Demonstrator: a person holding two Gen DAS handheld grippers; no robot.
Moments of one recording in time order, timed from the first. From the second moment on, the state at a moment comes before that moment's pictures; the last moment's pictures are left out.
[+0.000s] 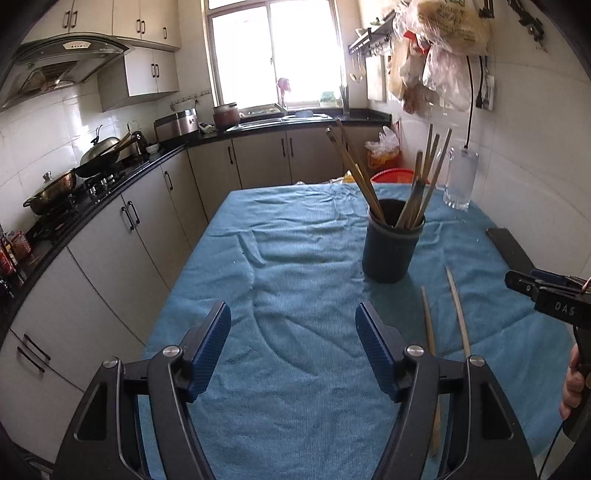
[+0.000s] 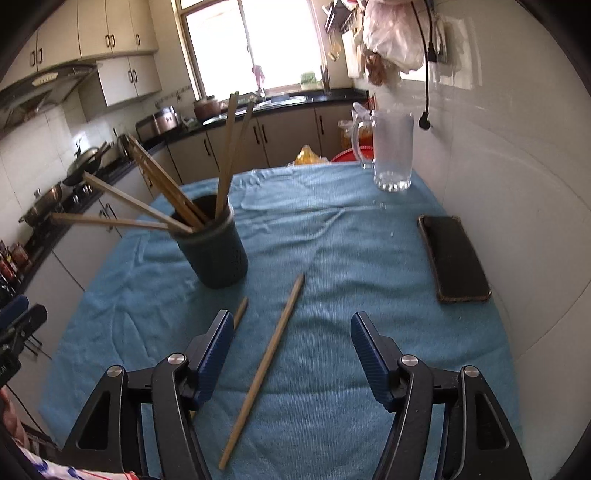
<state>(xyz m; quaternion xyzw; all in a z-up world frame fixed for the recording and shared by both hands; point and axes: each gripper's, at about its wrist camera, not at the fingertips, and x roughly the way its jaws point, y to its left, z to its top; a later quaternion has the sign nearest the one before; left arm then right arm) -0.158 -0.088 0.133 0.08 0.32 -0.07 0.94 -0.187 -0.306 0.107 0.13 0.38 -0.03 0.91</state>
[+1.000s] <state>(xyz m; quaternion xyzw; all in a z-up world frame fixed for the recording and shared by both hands) -0.149 -0.122 0.048 0.07 0.44 -0.15 0.88 -0.178 -0.248 0.034 0.02 0.46 -0.03 0.89</state>
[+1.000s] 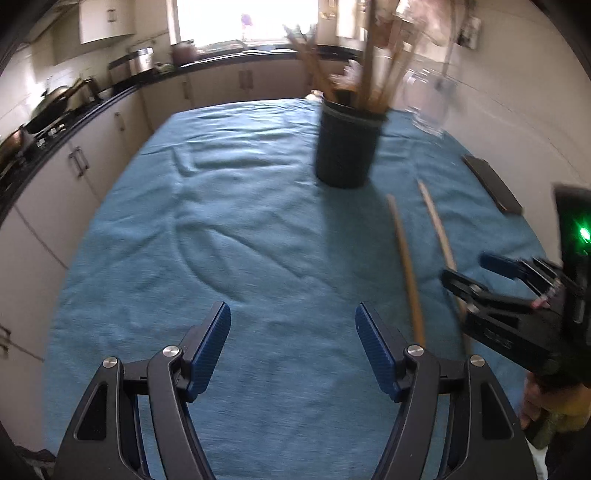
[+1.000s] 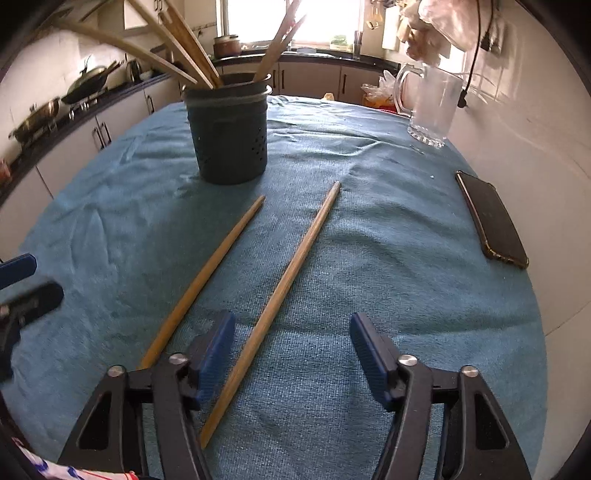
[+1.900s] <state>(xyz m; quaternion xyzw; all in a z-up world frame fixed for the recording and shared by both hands) -0.170 -0.174 0.016 0.06 0.50 -0.24 0.83 -0.229 -0.287 0.037 0.09 0.48 -0.02 0.87</state>
